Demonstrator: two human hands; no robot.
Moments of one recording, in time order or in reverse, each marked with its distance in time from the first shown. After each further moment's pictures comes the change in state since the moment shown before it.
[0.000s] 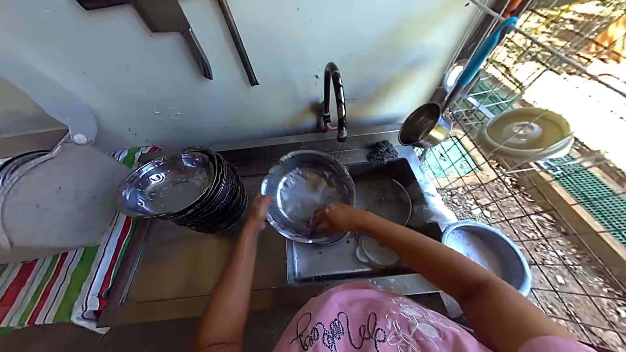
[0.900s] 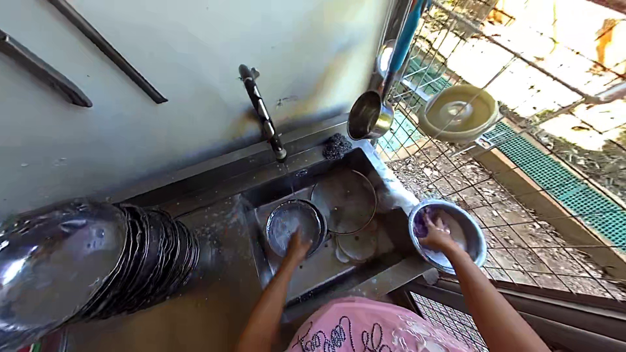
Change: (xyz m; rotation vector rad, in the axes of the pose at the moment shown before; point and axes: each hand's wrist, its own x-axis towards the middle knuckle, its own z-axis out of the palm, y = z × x) left_hand 0.080 -0.204 0.180 0.730 -0.636 0.137; right_hand -0.310 0.183 0.119 0.308 0.473 1.520
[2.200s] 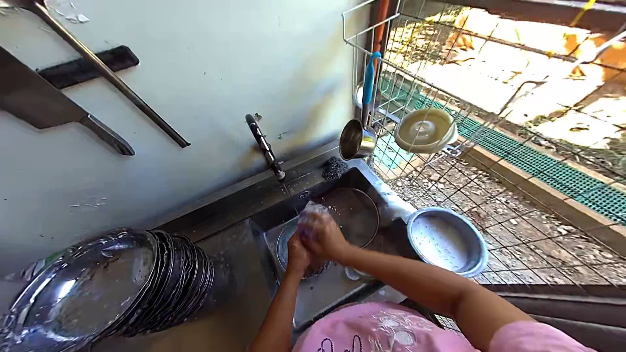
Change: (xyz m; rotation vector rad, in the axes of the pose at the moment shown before) left_hand -0.108 0.139 -0.076 -0.358 0.431 0.381; right_hand -0.132 -0.285 0.038 0.422 0.241 -1.145
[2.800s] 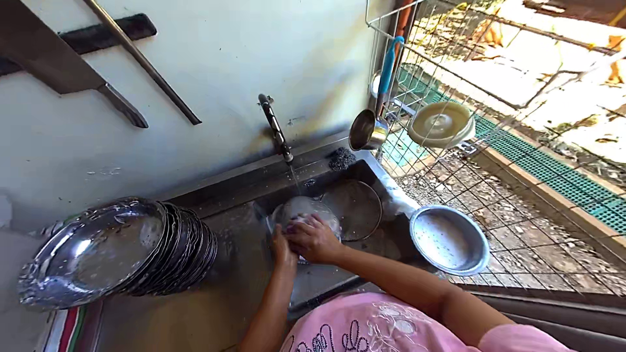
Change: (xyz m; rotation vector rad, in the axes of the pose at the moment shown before) left_hand -0.005 -0.009 -0.006 -0.738 0.559 -0.548; right_hand -0.028 -0.015 0.034 -0.148 -0.086 -0.343
